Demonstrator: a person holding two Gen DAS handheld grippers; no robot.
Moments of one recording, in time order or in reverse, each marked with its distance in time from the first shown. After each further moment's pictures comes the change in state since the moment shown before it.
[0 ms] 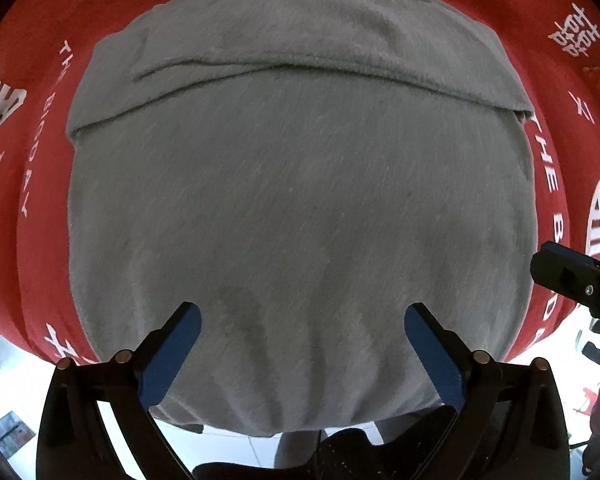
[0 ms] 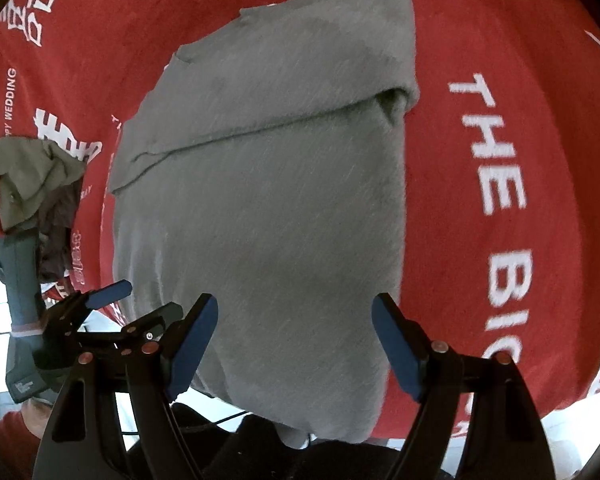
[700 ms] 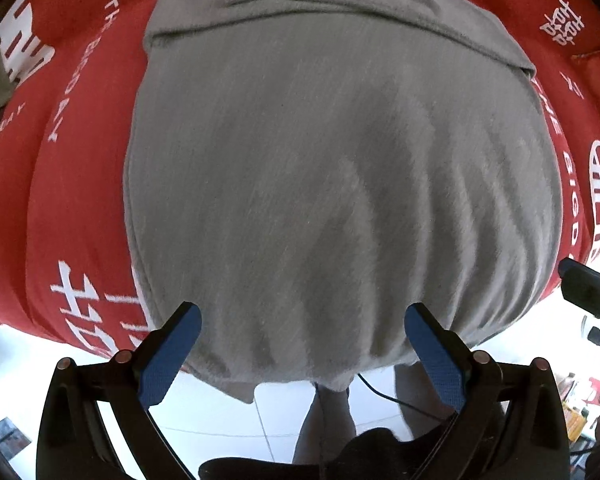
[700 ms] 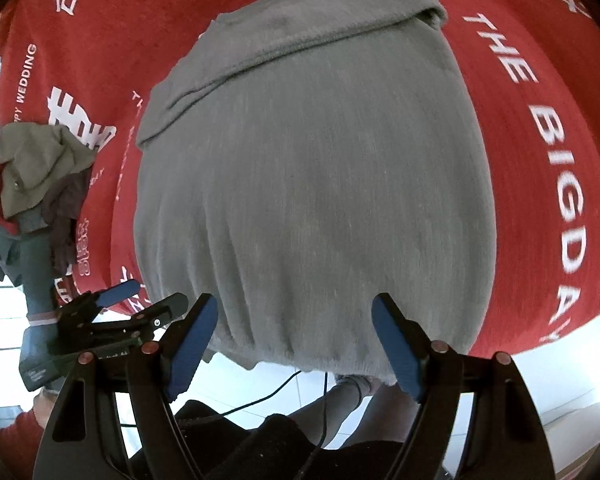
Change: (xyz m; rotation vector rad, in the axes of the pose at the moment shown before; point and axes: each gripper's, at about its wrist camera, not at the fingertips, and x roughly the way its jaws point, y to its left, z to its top) left arm 0.002 0.084 -0.130 0.014 -0.039 -0.025; right arm 0.015 0.061 -0.108 0.036 -0.073 -0.007
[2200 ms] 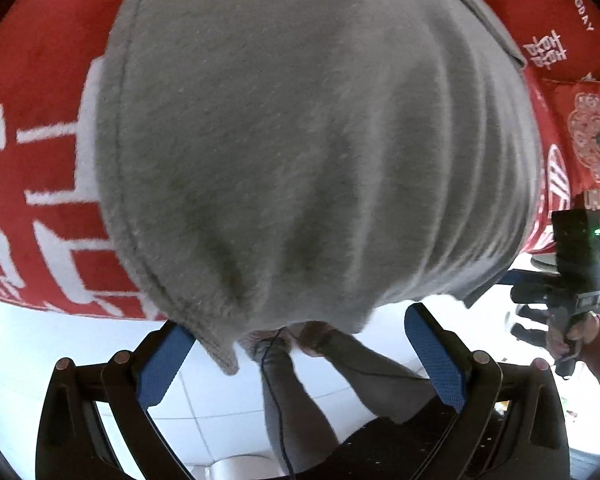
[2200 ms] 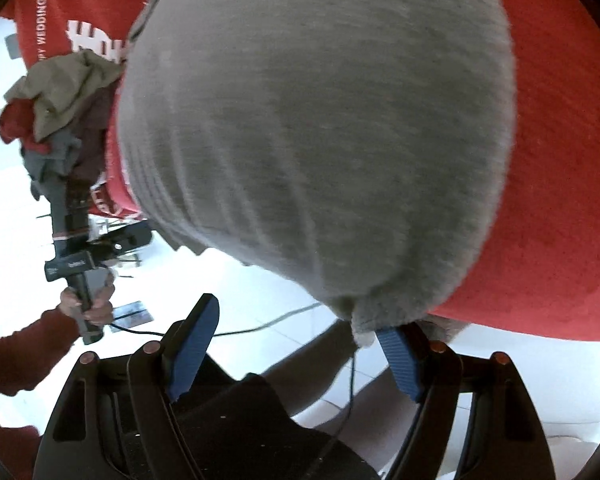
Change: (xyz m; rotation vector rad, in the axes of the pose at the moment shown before) left arm 0.155 0.215 -0.210 -0.103 0.070 -0.382; right arm 0.075 -0.103 -0.055 -0.097 0.337 0.271
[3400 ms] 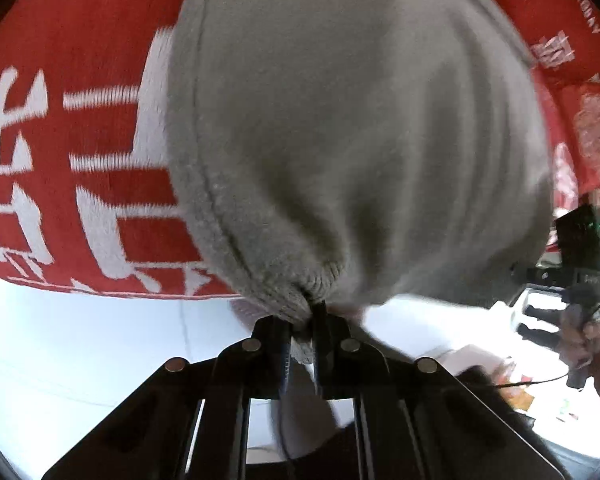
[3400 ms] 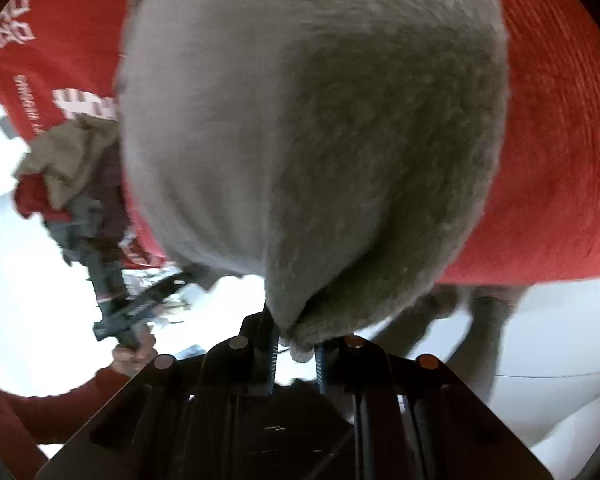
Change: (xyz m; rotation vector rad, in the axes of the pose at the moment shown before) left arm -0.091 0.124 -0.038 -0.012 -0.007 0.010; right arm 0.011 0.003 -0.007 0.240 -0.075 0.173
